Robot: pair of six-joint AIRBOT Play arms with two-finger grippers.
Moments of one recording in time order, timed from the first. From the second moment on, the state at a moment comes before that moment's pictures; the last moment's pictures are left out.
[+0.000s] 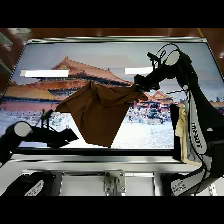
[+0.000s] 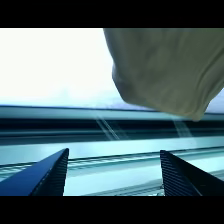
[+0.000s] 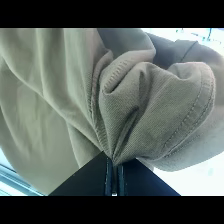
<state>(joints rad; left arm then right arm) -0.16 -0.84 0.51 0.99 -1.11 -1.76 0.14 -1.74 1.75 -1.08 1.38 1.59</state>
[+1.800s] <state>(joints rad) -0.05 -0.68 1.48 0.92 -0.74 -1.62 0.14 -1.11 1.96 -1.29 0.86 1.59</state>
